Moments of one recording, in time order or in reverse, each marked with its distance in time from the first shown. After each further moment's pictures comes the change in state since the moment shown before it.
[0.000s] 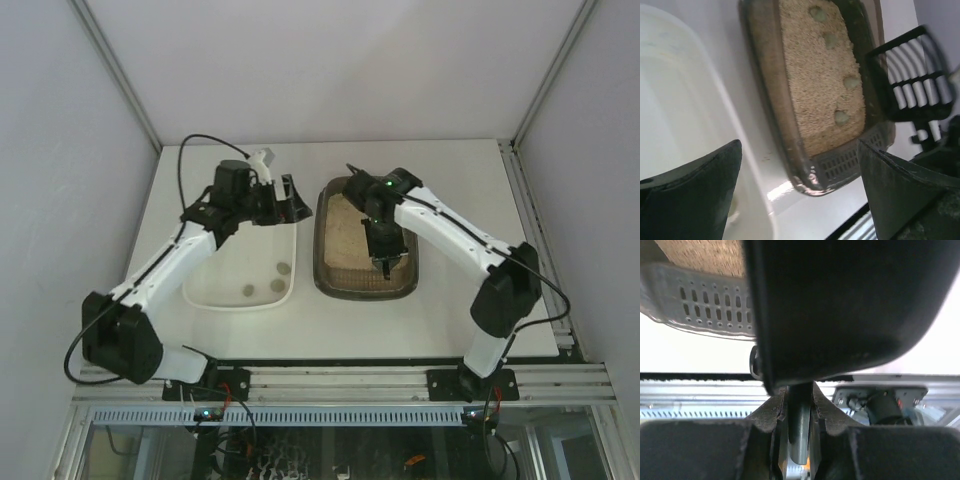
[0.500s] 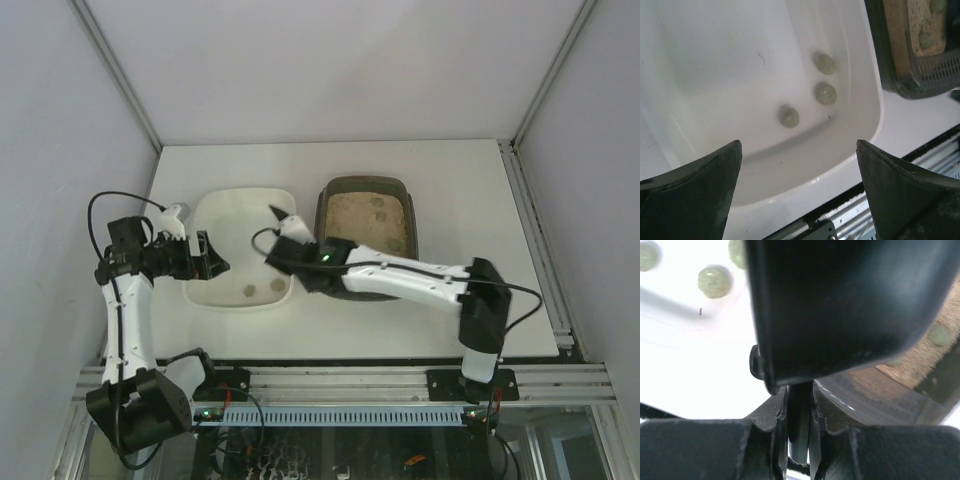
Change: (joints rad) left arm 0.718 -0.303 -0.250 -0.543 0.412 0.715; right arm 0.475 0.179 -0.049 0.512 0.388 -0.175
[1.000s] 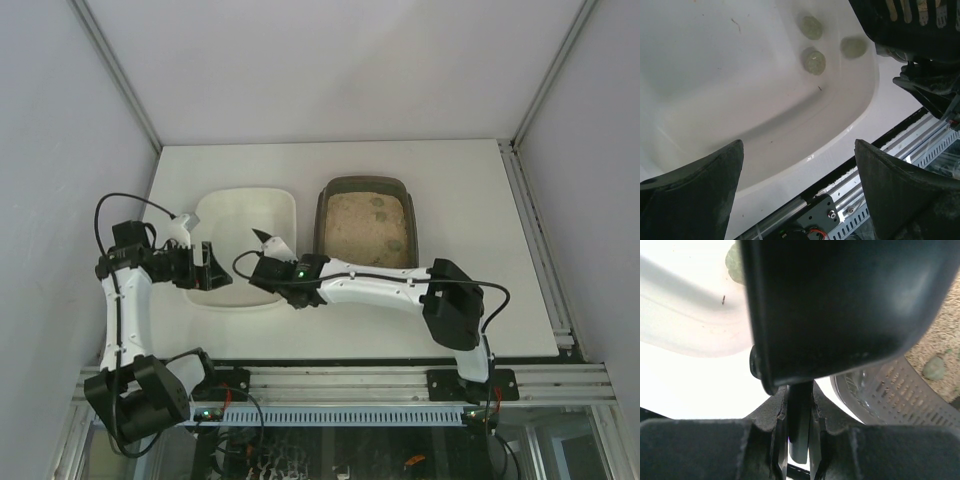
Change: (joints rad) left arm 0.003 0.039 -0.002 -0.103 0.028 0.117; right arm 0.023 0.090 -0.002 0.058 -0.096 0.003
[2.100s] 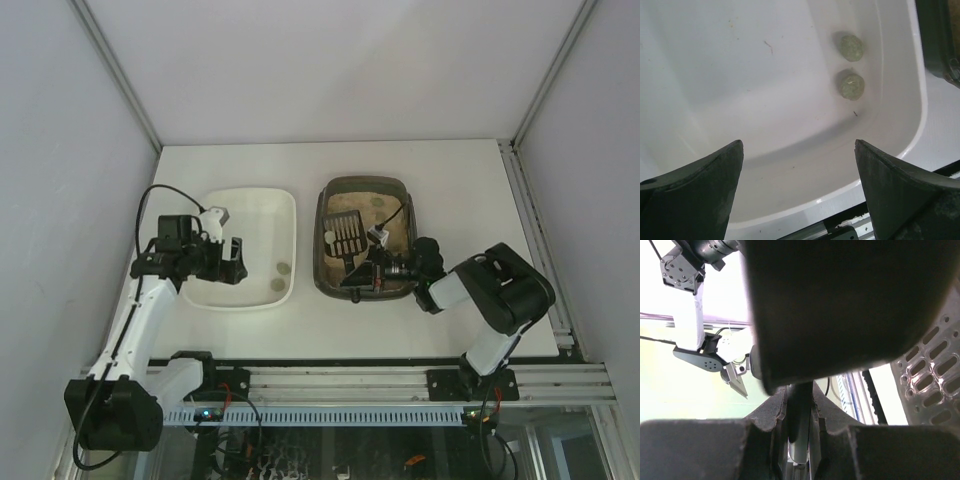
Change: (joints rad) left arm -0.415 -0.065 -0.074 0.298 -0.454 -0.304; right arm -0.732 -0.229 -1.203 2.137 -1.477 0.978
